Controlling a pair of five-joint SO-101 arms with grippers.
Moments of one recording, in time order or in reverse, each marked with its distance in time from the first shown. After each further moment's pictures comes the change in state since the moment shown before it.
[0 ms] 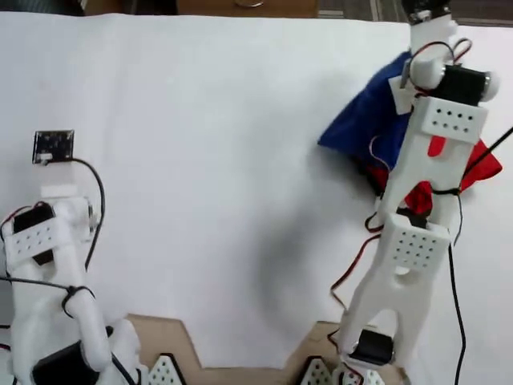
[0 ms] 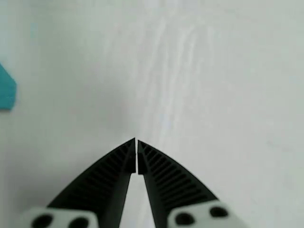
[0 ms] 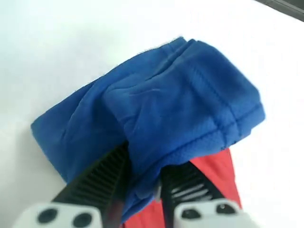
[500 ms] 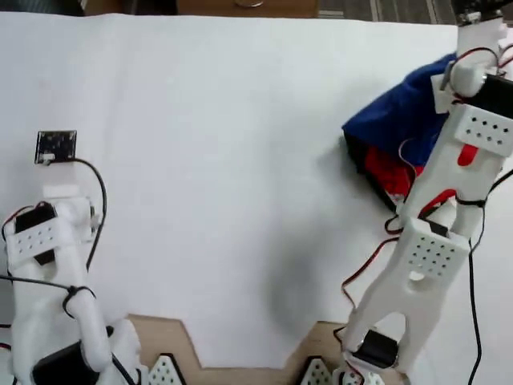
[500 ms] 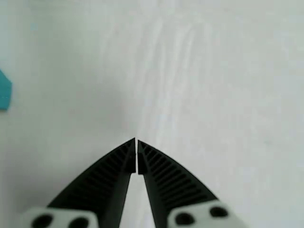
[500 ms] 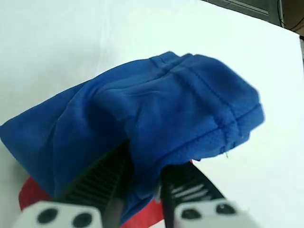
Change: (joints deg) left arm 0.6 0.0 0.4 0.0 0.0; right arm 7.6 -0.9 0.4 -4.3 1.8
